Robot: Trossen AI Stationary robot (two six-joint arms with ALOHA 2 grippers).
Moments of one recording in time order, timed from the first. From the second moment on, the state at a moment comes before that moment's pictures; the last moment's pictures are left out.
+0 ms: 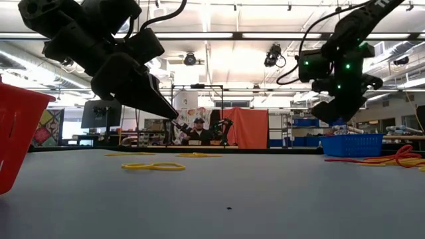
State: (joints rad) left arm -0.17 1.43 0.55 0.28 -0.30 -0.04; right arm -0.56 1.34 0.72 -0.84 0.88 0.68
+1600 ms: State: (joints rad) left arm -0.17 1.43 0.55 0.24 -0.30 -0.08; right arm -0.53 1.34 0.74 -0.73 0.47 0.52
